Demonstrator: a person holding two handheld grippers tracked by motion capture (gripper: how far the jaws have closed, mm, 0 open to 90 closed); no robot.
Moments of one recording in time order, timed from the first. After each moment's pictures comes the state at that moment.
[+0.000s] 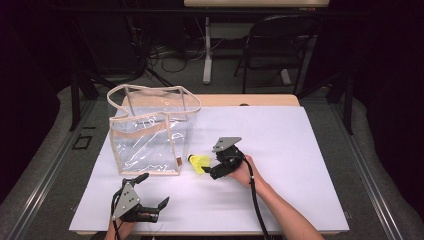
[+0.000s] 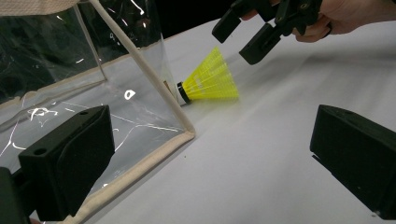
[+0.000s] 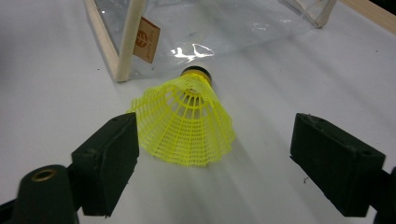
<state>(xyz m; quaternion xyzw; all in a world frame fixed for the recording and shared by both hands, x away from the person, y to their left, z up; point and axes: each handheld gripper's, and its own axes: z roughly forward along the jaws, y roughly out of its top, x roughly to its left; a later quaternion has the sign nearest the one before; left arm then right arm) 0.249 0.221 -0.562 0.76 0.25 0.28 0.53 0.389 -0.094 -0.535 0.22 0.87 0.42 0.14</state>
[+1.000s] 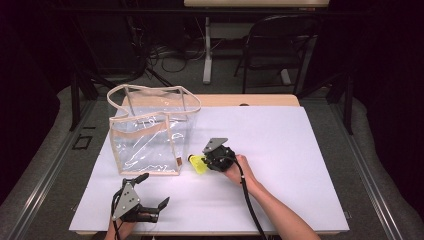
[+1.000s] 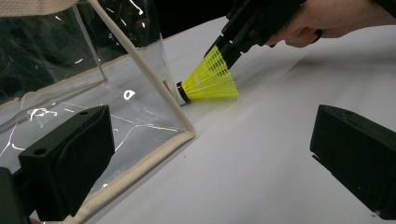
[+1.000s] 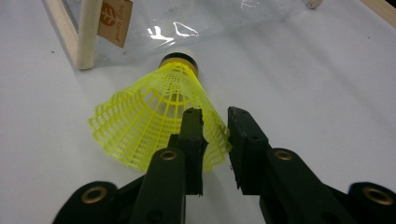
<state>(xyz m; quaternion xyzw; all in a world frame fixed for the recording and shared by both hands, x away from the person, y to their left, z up) 0.249 0.220 -0.562 0.76 0.25 0.28 0.53 0.394 -0.069 -0.543 0.23 0.89 0.36 0.18</state>
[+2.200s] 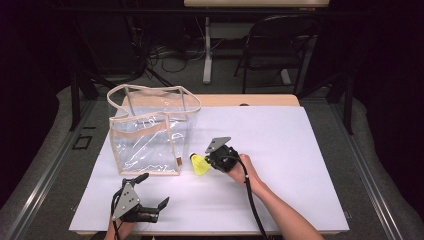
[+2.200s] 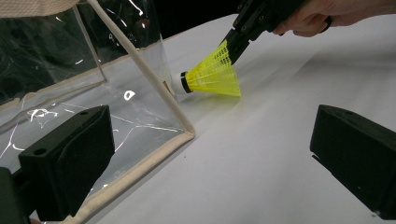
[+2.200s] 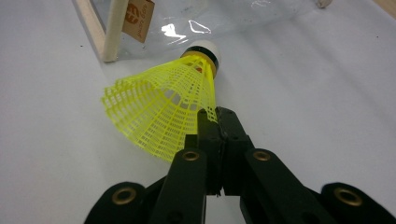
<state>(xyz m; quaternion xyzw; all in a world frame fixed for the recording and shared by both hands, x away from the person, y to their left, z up) 0.248 0.221 -0.562 0.76 0.25 0.28 0.54 0.388 -0.078 -0.532 0.22 0.89 0.36 0.16</state>
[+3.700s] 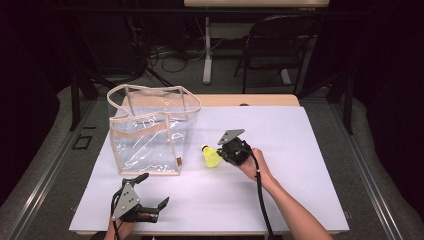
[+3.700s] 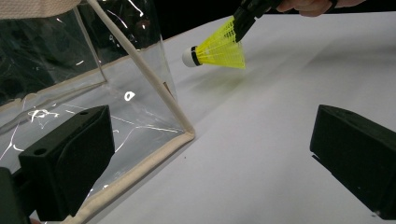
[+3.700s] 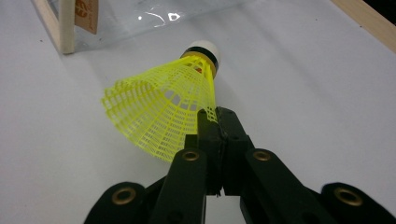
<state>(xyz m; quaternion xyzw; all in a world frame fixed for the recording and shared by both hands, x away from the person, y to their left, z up) 0.248 0.221 -0.561 0.76 0.25 0.28 0.54 0.398 -0.113 -0.513 0.25 0.89 0.35 0.18</state>
